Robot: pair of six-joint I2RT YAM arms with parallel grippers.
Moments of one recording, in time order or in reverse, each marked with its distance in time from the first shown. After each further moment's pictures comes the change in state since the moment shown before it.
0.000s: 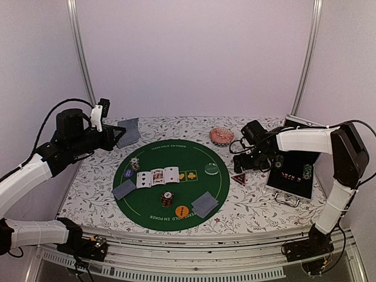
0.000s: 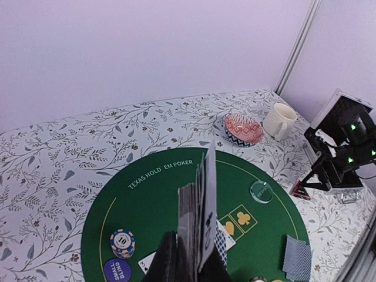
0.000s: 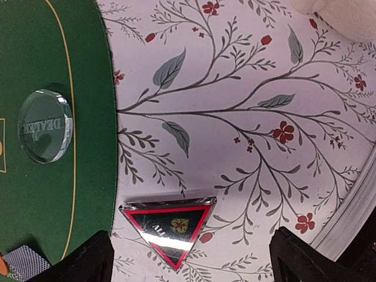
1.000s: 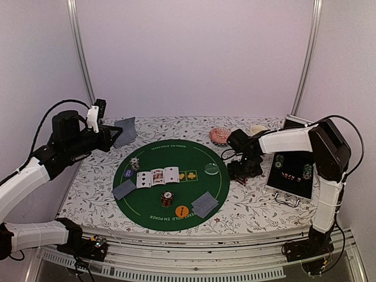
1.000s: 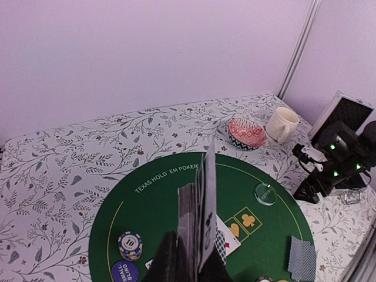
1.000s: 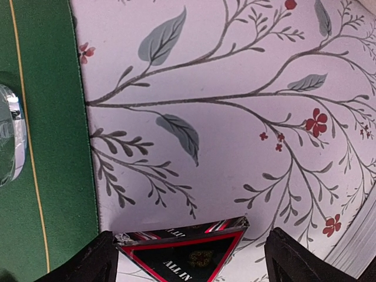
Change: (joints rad) left arm 0.024 -0.045 -0.030 0.011 0.003 0.026; right arm 0.073 0.193 0.116 -0.095 0.110 0.104
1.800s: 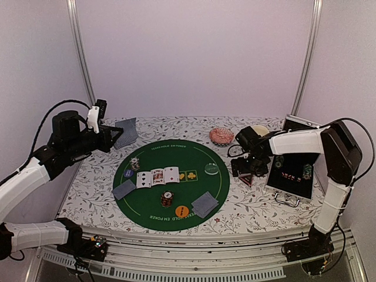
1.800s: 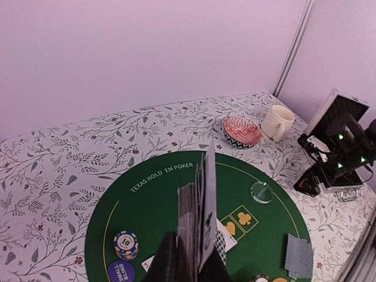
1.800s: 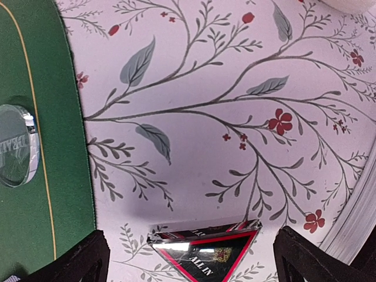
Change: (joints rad) left arm 0.000 0.000 -0.002 0.000 0.021 0.000; right arm -0.041 -0.120 -0.117 0.112 -0.024 0.031
